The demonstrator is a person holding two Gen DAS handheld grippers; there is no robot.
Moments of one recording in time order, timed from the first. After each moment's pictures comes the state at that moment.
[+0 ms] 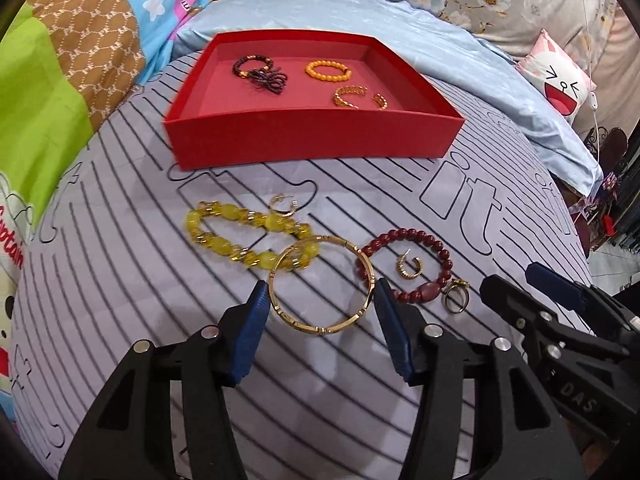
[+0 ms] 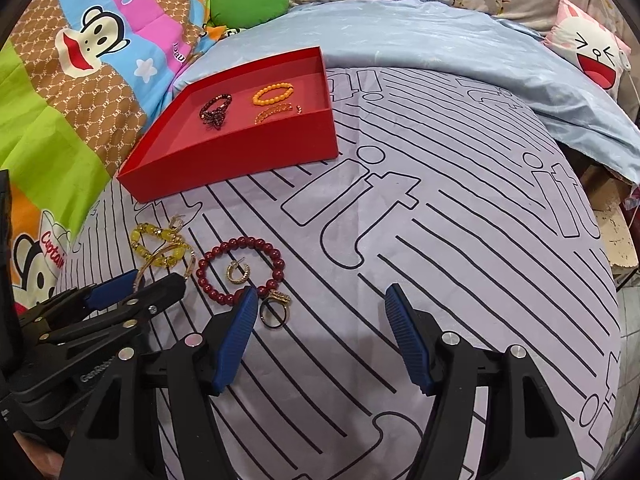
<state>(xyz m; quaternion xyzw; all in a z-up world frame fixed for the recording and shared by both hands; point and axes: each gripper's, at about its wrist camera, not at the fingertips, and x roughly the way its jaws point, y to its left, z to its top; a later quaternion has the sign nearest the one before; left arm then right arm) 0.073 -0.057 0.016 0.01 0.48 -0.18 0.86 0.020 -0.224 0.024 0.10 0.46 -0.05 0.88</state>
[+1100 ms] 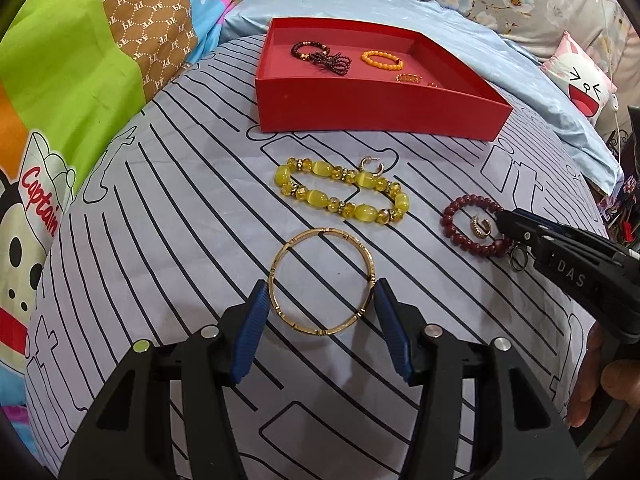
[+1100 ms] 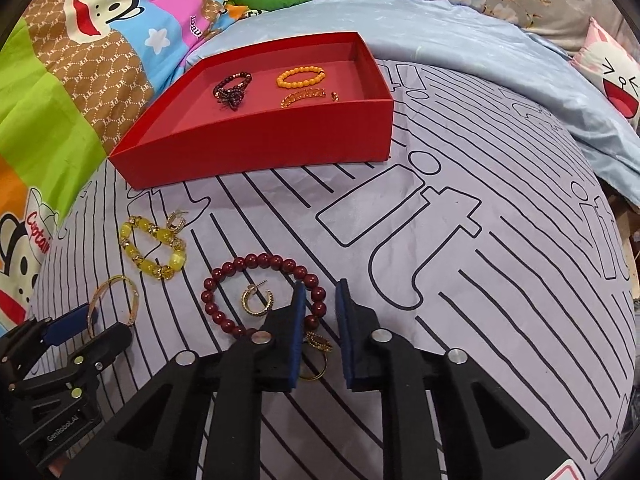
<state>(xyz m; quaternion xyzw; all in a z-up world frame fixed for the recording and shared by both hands) 0.060 -0.010 -0.001 0.02 0.49 -0.14 0.86 0.063 -0.202 0.002 0.06 0.48 -0.04 0.88</state>
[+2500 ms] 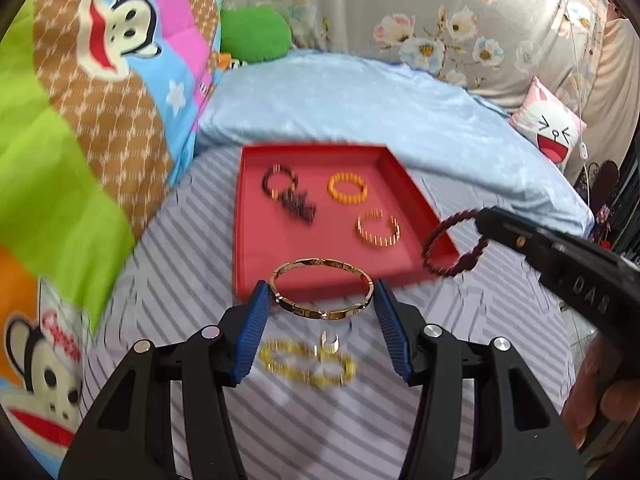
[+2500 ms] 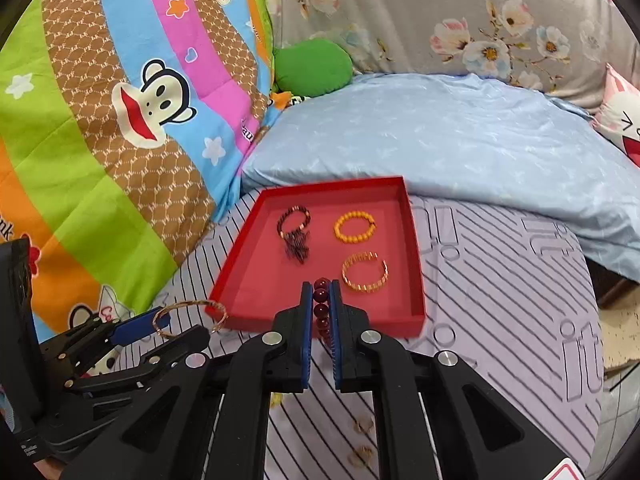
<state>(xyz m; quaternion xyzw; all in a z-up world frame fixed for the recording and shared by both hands) 0.130 -0.027 0.116 0.00 0.39 -0.19 0.90 0.114 -0.198 0.141 0.09 0.36 0.03 0.93</state>
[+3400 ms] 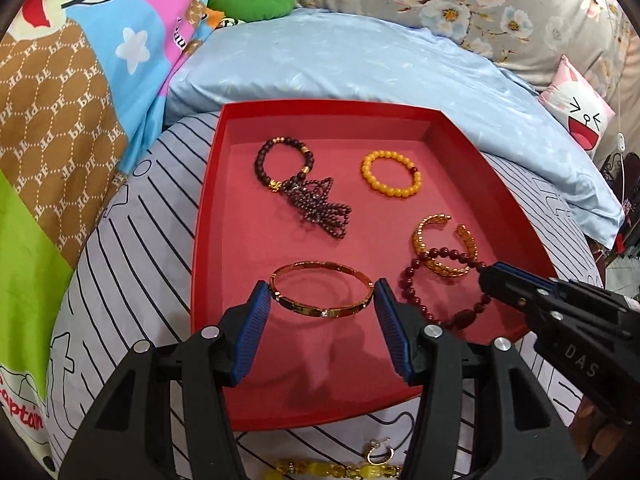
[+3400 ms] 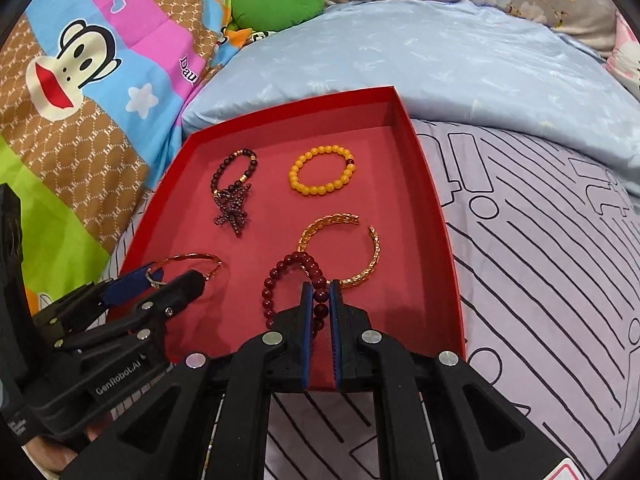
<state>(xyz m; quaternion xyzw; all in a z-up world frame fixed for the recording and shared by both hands) 0.237 -0.052 0.024 0.01 0.45 -0.18 0.88 0.199 -0.218 0.030 0.11 0.46 0.00 0.88</state>
